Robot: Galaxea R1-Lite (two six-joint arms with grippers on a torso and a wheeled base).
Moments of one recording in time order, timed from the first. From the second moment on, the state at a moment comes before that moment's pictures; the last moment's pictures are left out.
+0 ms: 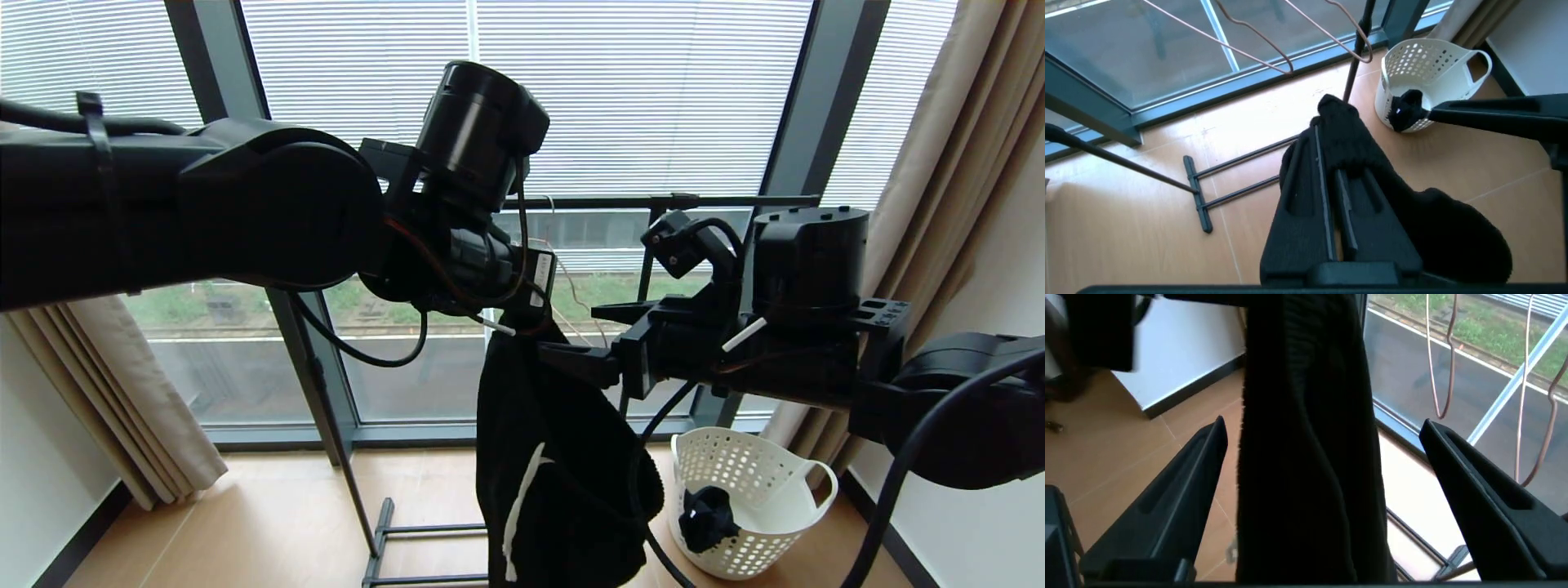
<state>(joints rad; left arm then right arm) -0.75 1.95 -1.77 0.43 0.35 -0.19 0.60 1.80 -1.00 -0.50 0.30 0.08</state>
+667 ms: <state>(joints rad) -0.76 1.91 -1.75 0.43 0.35 -0.19 0.58 1.91 -1.02 -0.49 0.24 0.01</state>
